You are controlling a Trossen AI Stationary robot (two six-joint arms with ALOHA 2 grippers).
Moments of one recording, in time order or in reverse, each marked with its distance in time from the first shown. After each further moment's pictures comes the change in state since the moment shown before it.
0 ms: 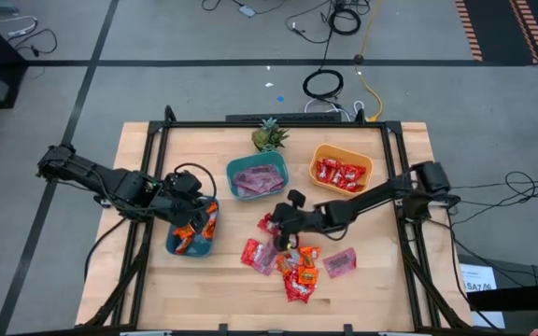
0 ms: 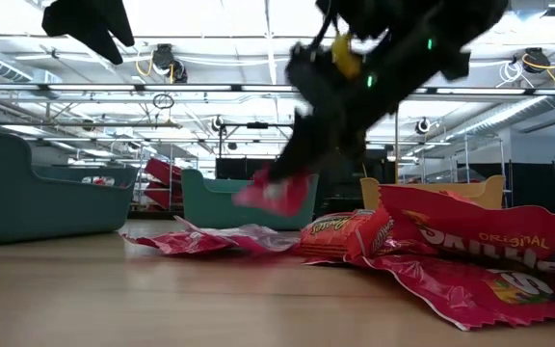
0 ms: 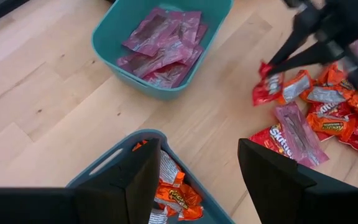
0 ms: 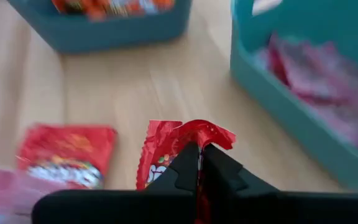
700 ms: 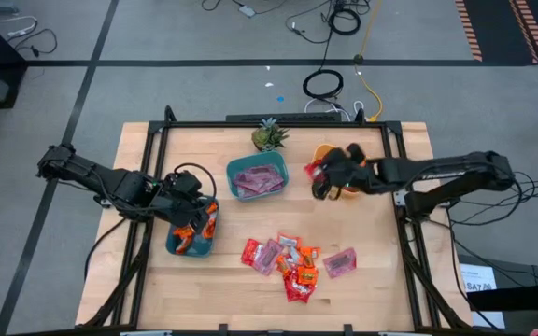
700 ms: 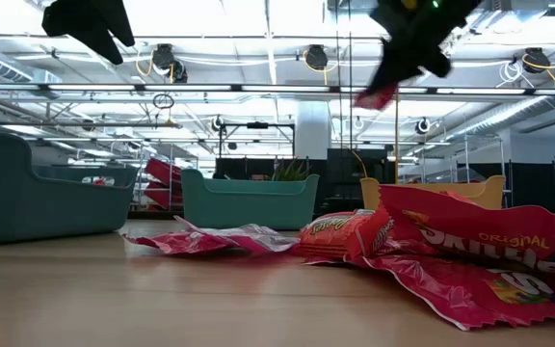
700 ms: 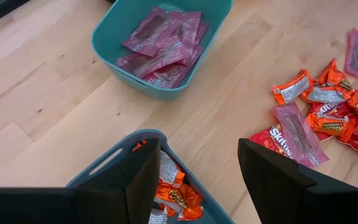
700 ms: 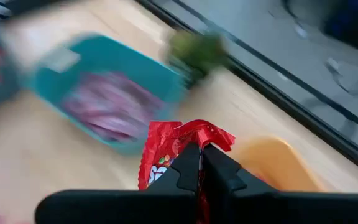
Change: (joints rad) left arm 0.000 0.000 0.000 0.000 0.000 0.000; right arm -0.178 -0.614 0.003 -0.739 0.219 0.157
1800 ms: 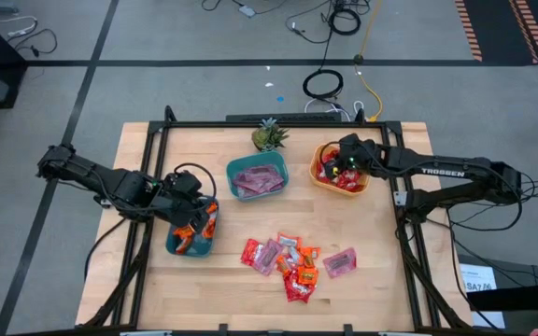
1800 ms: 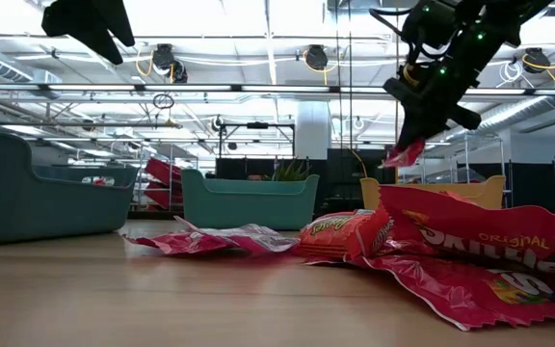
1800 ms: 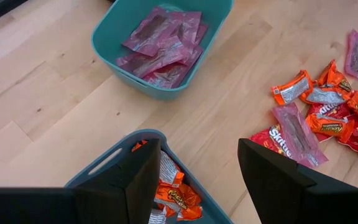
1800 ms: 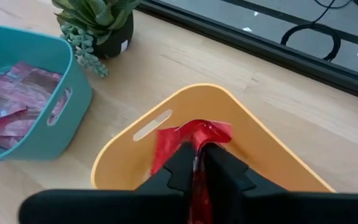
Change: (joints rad) left arm 0.000 0.000 0.000 0.001 0.000 -0.006; right arm -0.354 -0.099 -0.245 0.088 -0.207 0.082
